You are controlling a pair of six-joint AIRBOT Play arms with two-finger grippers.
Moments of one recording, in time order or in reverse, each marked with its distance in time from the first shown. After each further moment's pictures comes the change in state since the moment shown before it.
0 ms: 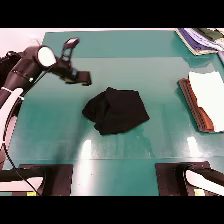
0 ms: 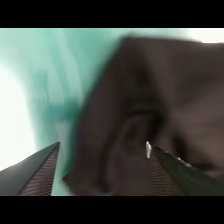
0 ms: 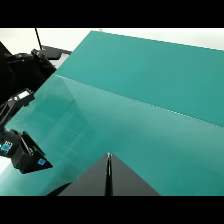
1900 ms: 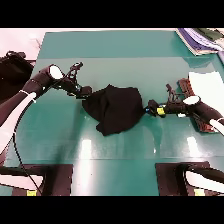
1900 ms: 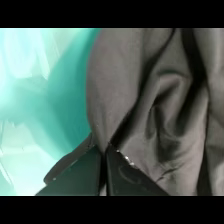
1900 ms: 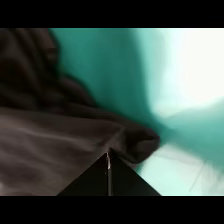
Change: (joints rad) left arm 0.027 -0.107 -0.140 -0.197 0.090 0.144; right arm 0.077 -0.076 -1.298 0.304 -0.466 -0.101
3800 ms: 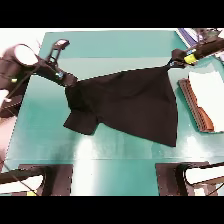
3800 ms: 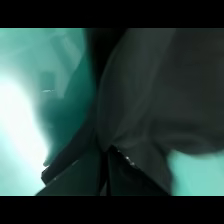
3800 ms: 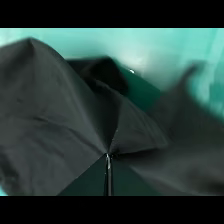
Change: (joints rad) left arm 0.051 0.156 0.129 0.178 -0.128 0.133; right arm -0.113 -0.326 1.128 -0.516 0.589 0.182
